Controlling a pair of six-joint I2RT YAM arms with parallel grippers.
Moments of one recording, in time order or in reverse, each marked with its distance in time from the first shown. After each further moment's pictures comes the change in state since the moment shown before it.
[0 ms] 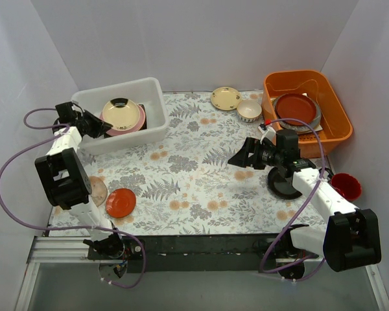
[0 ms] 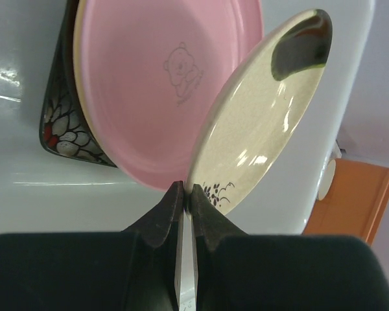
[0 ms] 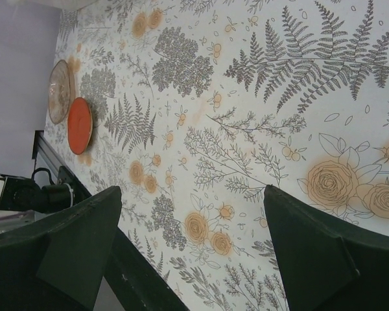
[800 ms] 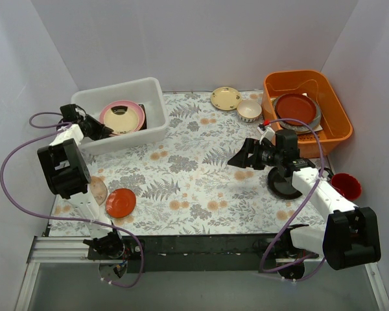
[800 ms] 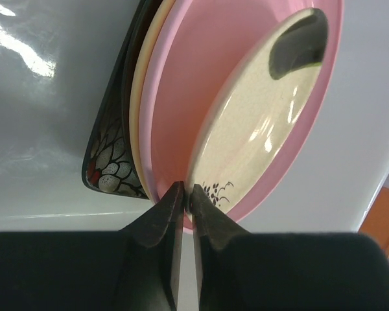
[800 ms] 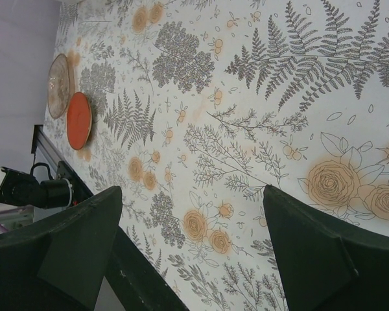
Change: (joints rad) left arm 0.005 0.171 0.071 -0.025 -0.061 -0.005; right arm 0.000 0.015 0.000 0.002 -0.018 -0.016
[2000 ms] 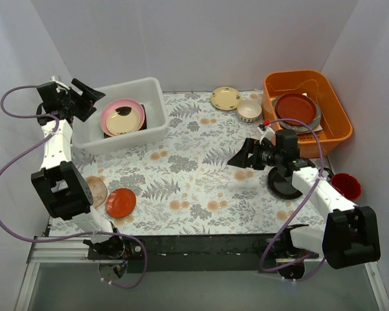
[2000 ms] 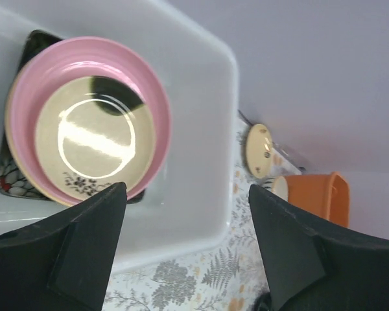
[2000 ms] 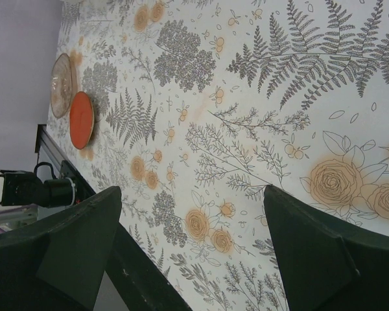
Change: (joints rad) left arm 0.004 -0.256 0.114 -0.026 0.036 -0.016; right arm -0.005 0.008 0.000 0.000 -0.011 0.003
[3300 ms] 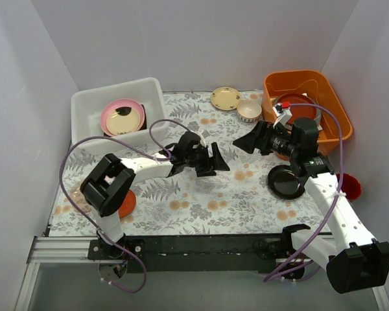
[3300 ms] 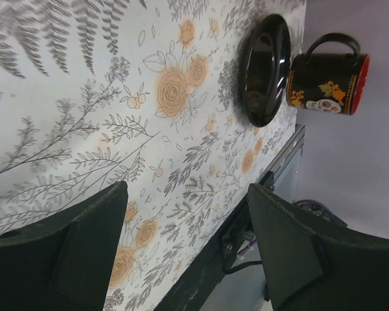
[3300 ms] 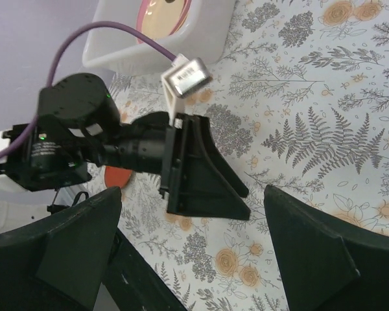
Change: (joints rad) left arm -1.087 0.056 -0.470 0.437 -0.089 -0.240; right arm -0.005 -0.191 0.180 -0.071 0.058 0.066
